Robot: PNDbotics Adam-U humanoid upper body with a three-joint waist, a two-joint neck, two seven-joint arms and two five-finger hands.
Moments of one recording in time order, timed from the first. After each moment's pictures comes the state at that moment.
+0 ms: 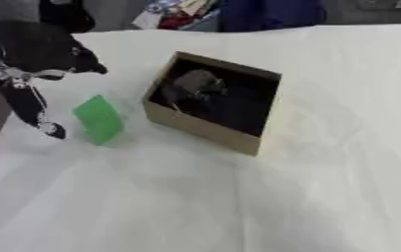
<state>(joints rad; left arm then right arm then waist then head) -0.79 0.95 -0.36 -1.77 -0.99 -0.25 -0.86 -0.99 -0.27 0.05 -1.80 0.30 -0.06 0.30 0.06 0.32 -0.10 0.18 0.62</state>
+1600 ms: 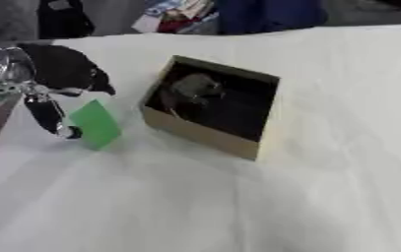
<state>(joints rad) -0.83 0.91 -0.44 -1.64 -1.01 -0.30 -0.81 -0.98 -0.24 0.04 -1.84 0.30 -0.02 0.30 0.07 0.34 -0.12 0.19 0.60</state>
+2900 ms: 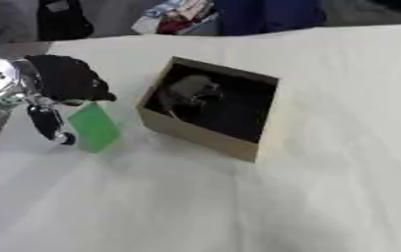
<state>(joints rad) -0.82 0.91 -0.47 -1.61 -1.16 -0.33 -0.78 -0.97 -0.23 0.04 -1.85 0.29 0.00 0.31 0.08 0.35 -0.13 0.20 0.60</state>
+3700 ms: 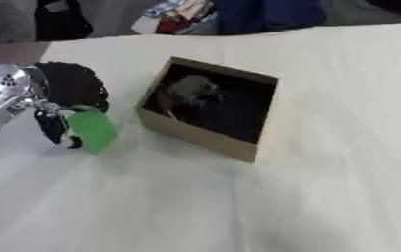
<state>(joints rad) -0.83 0.89 -0.49 -1.57 -1.16 -0.39 -0.72 -0.96 -0.23 0.03 -1.85 0.29 0.01 0.31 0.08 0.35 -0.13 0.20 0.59</state>
